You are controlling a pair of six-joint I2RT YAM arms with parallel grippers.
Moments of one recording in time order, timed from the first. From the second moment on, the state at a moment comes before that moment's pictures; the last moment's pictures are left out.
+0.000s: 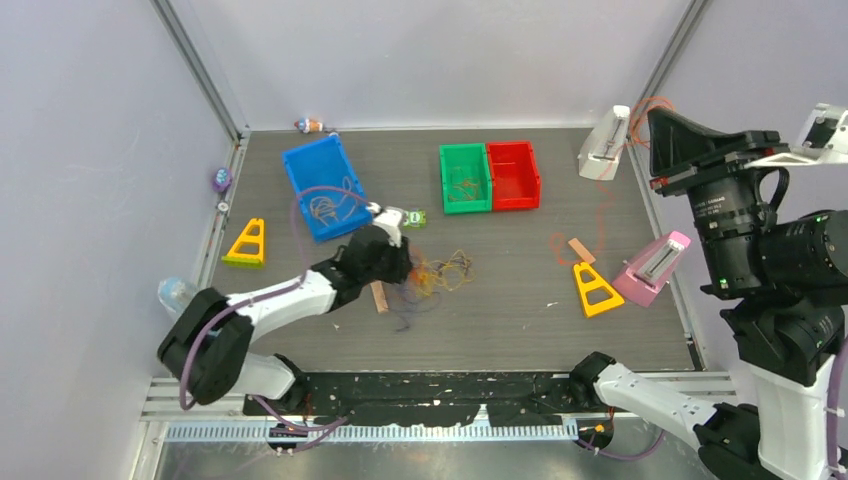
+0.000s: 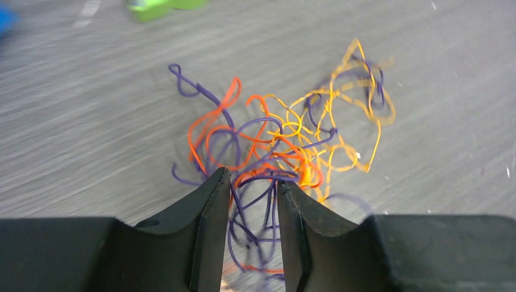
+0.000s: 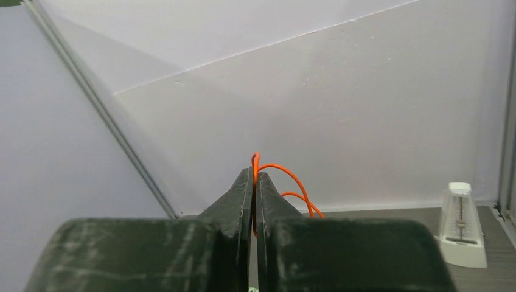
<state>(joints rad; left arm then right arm) -0.76 1.42 0.68 0.09 -0.05 -0.34 0.64 0.90 1.77 -0.47 0.42 0.19</state>
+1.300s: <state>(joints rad) -0.66 1.10 0.42 0.24 0.12 -0.29 0.64 0.91 1.06 -0.59 0.53 0.31</state>
